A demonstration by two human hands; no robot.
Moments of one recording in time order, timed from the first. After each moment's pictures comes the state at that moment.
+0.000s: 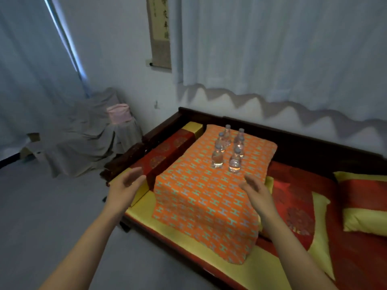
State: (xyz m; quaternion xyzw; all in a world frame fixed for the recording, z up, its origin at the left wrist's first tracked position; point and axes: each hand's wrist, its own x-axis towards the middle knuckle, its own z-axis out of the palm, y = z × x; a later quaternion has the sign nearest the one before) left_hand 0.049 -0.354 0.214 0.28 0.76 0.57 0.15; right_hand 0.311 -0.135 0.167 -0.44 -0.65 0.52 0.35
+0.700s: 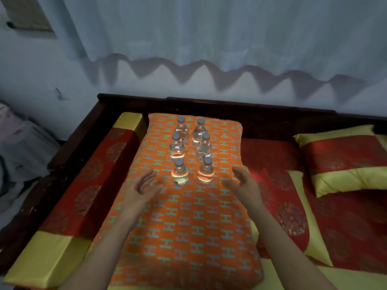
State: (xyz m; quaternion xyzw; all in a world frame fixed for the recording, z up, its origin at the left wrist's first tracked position) left_hand -0.047 -0.002 0.085 0.37 0.63 0.55 0.41; right_hand 0.229 0.092 0.070 -0.59 -0.54 0.47 0.38
